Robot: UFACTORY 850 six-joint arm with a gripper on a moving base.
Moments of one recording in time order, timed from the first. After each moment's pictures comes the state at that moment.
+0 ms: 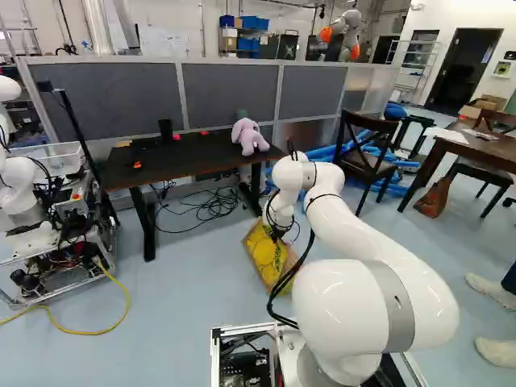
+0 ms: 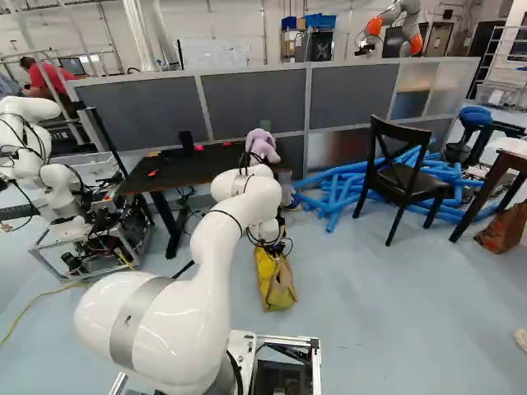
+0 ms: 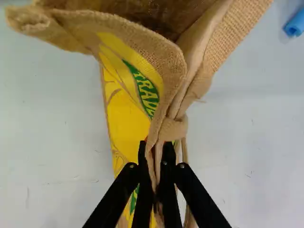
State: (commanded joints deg) arm -7.0 -93.7 -103.2 -9.5 6.1 -10.8
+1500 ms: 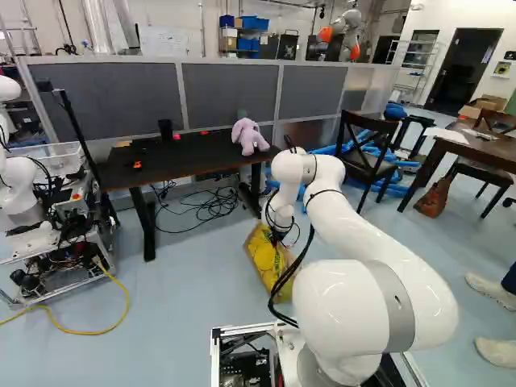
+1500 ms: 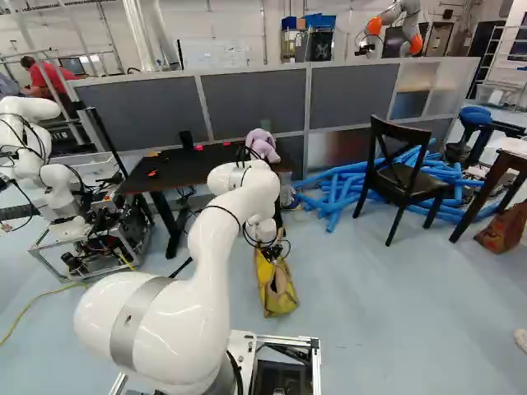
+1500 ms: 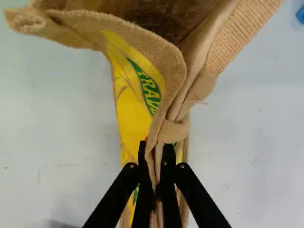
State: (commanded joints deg) arm -6.2 -89.3 -95.8 -9.5 6.1 -10.8
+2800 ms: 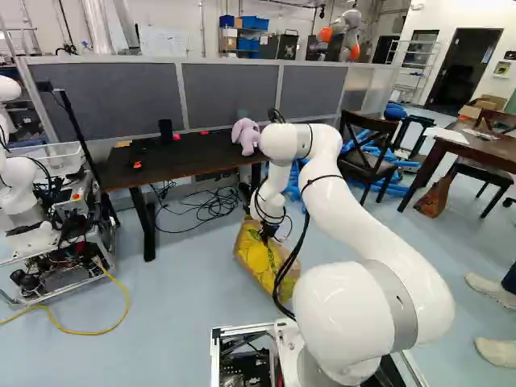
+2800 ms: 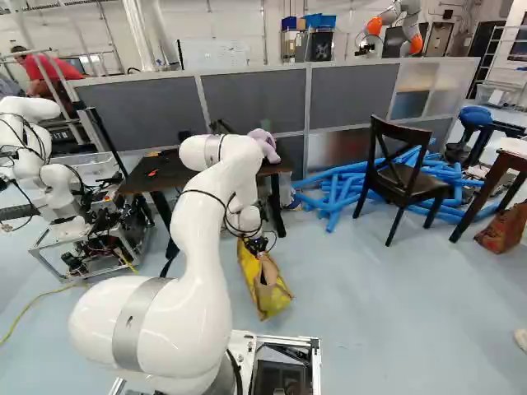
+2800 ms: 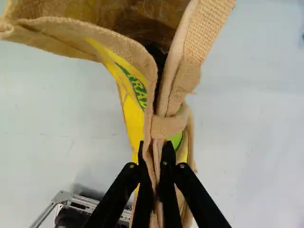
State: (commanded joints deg) arm 0.7 -72.7 -75.4 -9.5 6.1 -10.8
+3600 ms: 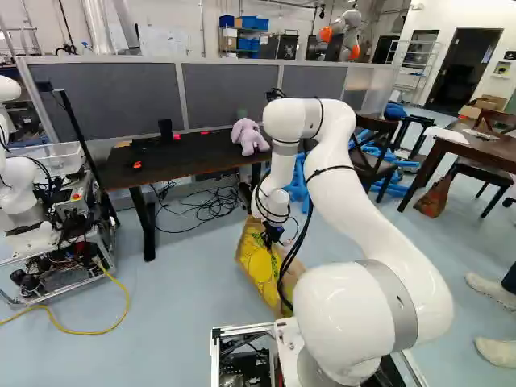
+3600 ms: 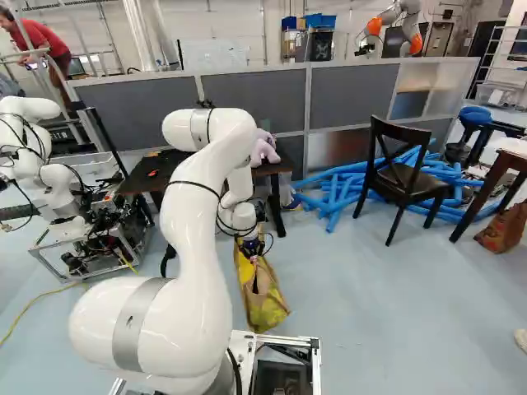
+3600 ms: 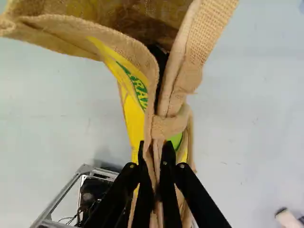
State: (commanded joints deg) arm 0.9 -60.9 -59.5 -3.6 6.1 -10.8
